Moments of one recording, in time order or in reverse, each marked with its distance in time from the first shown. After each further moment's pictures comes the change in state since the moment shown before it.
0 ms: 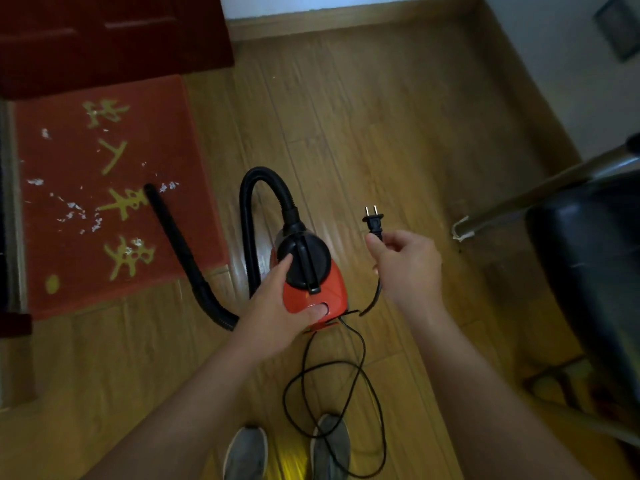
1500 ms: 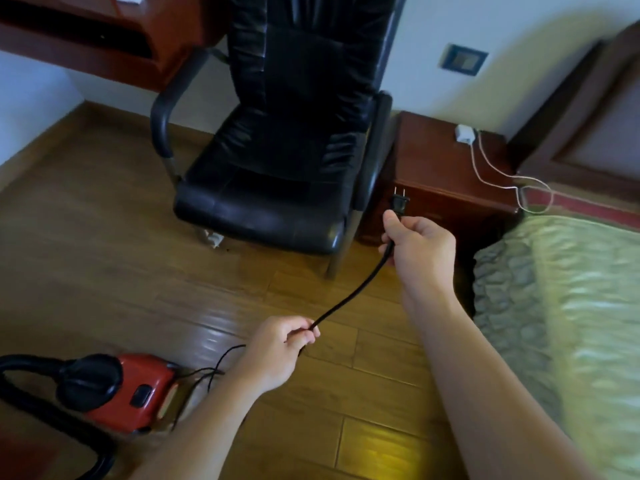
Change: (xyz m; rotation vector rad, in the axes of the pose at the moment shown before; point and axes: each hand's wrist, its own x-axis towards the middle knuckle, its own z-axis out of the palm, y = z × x) left_hand -0.264 0.202 0.318 0.487 -0.776 0.541; right_hand -0.338 0.174 -0.437 0.776 0.995 0.389
